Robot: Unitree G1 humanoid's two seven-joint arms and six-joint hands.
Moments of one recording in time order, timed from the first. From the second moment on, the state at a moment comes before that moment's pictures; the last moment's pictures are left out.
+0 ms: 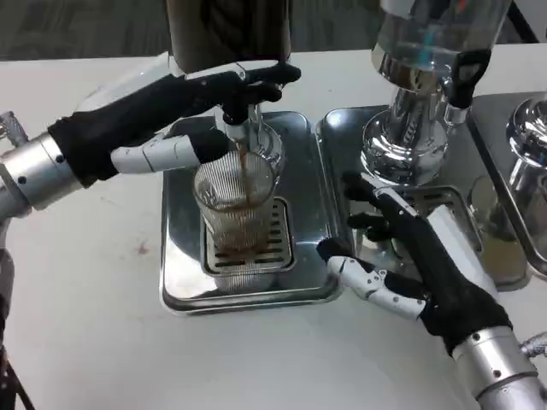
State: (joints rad) left arm -0.76 0.51 0.05 1.03 -0.16 -0.99 -1.02; right arm 0.13 -0.19 0.20 -0.17 -0.38 -0.08 0.04
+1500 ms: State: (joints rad) left arm -0.74 0.54 0.02 1.01 -0.15 -1.04 -0.97; right arm -0.16 -0.16 0.21 0.03 -0.27 0.04 0.22
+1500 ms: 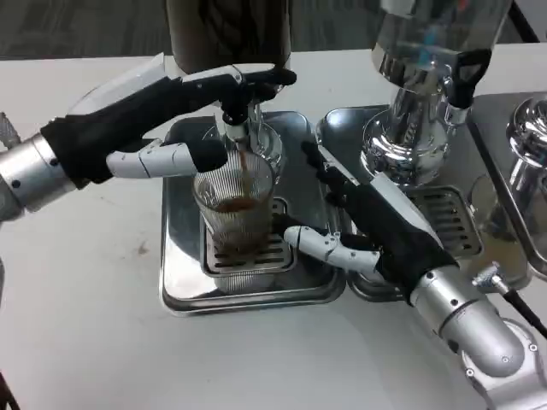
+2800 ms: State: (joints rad) left arm -0.71 0.55 0.17 1.03 -0.23 -0.91 -0.94; right arm -0.33 -0.11 0.21 0.28 -0.17 -0.03 0.24
